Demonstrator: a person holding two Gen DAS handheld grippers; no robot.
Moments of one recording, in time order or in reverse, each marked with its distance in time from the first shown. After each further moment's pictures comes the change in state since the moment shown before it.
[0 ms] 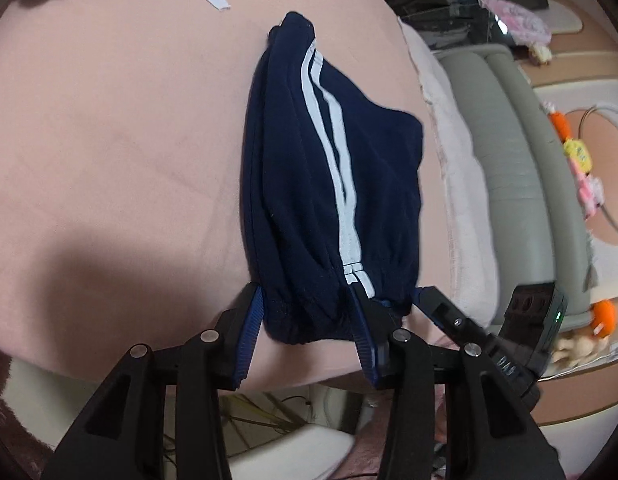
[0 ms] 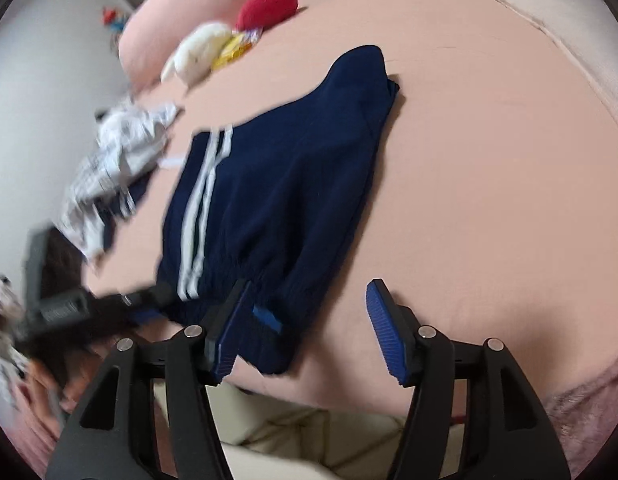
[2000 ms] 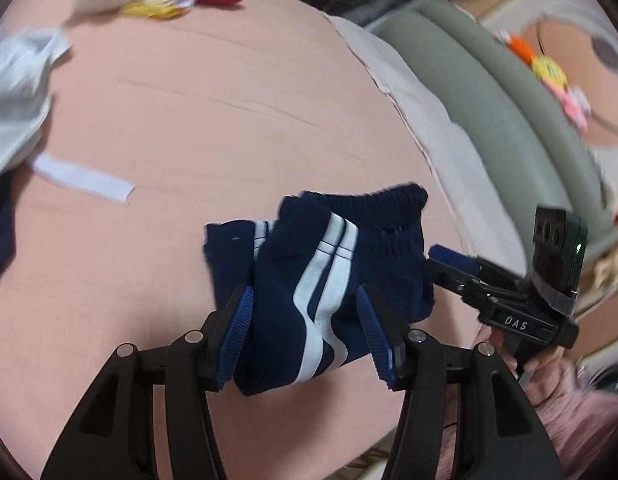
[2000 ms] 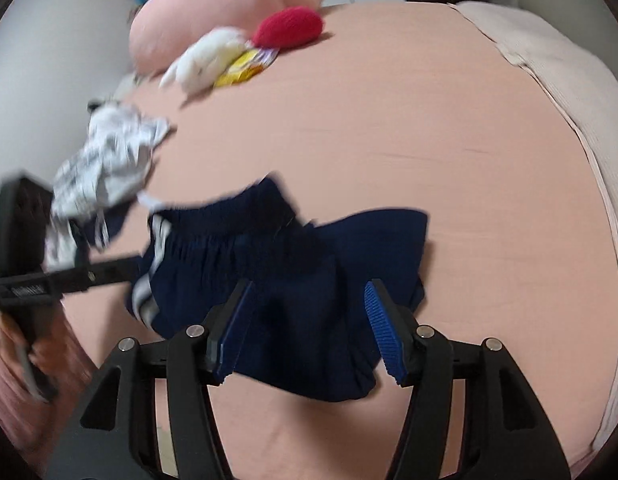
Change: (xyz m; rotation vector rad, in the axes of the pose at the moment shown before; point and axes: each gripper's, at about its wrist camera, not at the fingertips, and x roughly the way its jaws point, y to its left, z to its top) left arm -0.023 -0.056 0.093 0.420 -0.047 0.087; right arm 0.022 0.029 0.093 -0.247 -0.061 -0.158
